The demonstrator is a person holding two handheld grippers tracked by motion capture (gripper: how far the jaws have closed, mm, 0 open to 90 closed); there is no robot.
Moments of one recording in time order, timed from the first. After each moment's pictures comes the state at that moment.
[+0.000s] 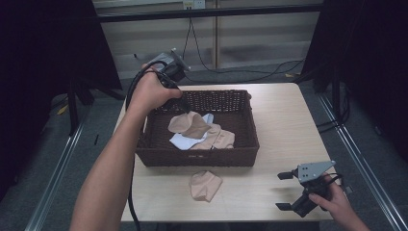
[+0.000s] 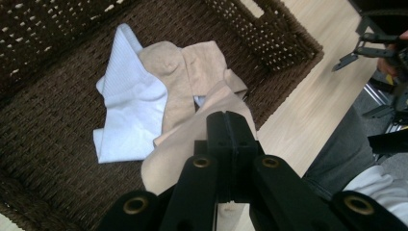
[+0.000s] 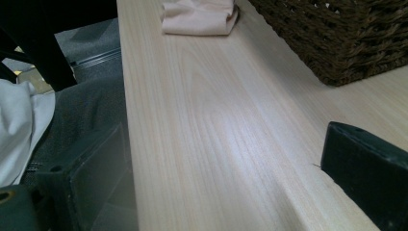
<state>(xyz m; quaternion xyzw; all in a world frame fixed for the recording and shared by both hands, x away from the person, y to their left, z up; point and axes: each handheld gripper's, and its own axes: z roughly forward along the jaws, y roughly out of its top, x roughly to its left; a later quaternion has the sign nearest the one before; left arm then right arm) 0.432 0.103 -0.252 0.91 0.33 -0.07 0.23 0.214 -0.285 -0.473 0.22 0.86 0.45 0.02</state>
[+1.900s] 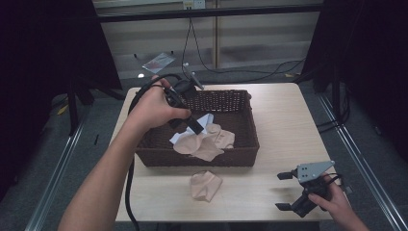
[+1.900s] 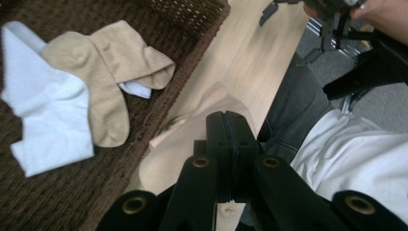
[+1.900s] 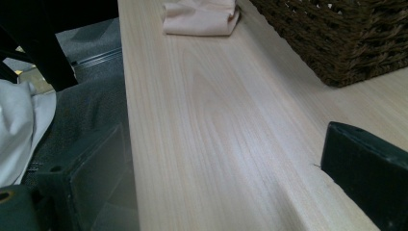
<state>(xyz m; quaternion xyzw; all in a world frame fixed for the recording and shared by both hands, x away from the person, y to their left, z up) 0.368 0.079 -0.248 0.95 0.21 -0.12 0.22 0.214 -0.284 -0.473 0.21 0.86 0.45 0.02</state>
